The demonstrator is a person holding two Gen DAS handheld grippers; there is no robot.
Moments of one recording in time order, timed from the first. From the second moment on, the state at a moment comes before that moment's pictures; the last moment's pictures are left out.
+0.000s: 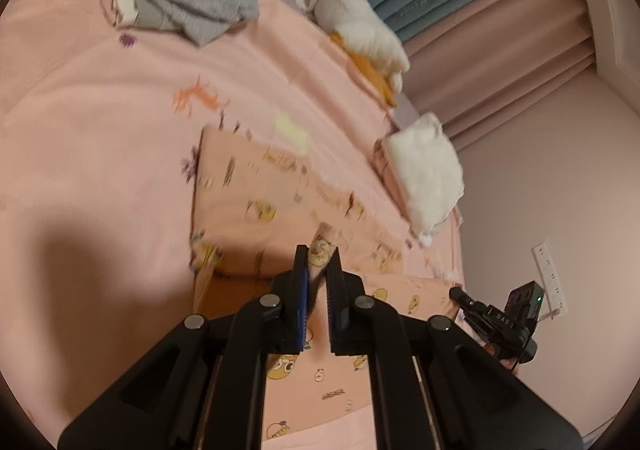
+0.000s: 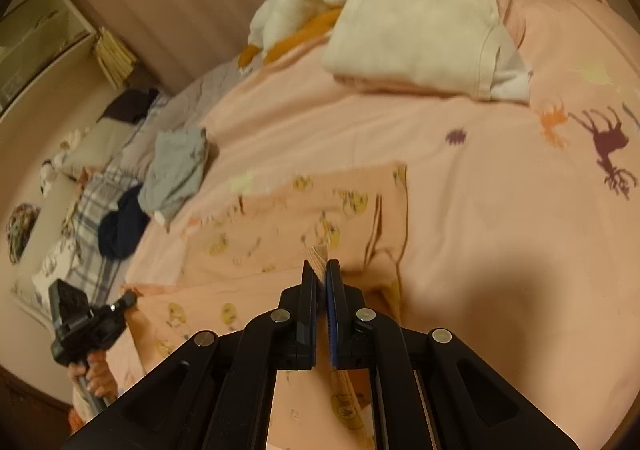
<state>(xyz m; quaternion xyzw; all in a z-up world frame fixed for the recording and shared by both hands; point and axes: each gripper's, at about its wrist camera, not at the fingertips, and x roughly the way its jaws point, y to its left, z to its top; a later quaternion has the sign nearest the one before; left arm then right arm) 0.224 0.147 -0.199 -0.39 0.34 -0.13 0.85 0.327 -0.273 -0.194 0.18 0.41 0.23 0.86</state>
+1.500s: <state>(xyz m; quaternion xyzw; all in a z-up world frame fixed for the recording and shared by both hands) 0.328 0.182 -0.243 -0.39 0.43 -0.02 0.81 0.422 -0.263 -0.249 0.23 0.49 0.18 0.82</state>
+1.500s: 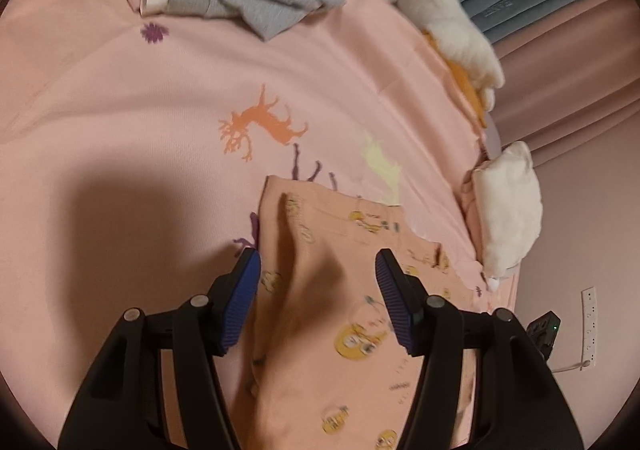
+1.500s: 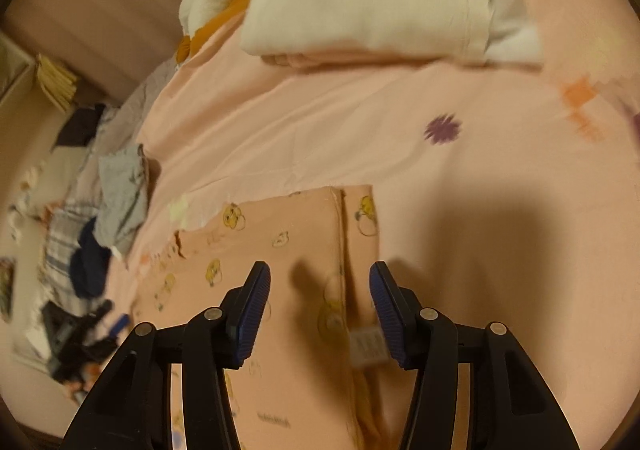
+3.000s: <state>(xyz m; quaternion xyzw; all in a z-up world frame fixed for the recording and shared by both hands) 0.337 0.211 -0.252 -0.45 0.40 0.04 0.80 0.432 -0.286 -0.246 0.25 0.47 0.15 0.83</state>
